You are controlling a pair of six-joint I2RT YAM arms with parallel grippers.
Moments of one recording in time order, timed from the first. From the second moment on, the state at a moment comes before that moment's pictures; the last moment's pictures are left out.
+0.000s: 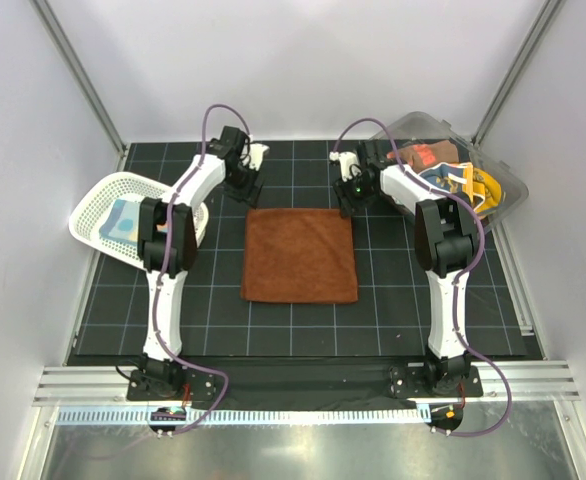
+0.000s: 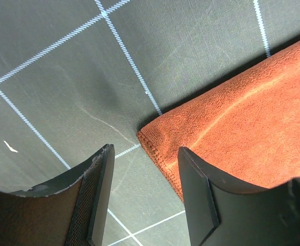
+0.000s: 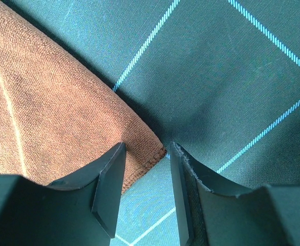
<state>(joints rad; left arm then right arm) -0.27 2.29 2.00 -0.85 0.19 0.17 0.27 2.20 1.72 -0.62 -0.28 -0.28</state>
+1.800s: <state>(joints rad) -0.21 2.40 2.16 -0.89 0.30 0.11 0.26 2.03 1.60 -0.47 -0.24 -0.25</state>
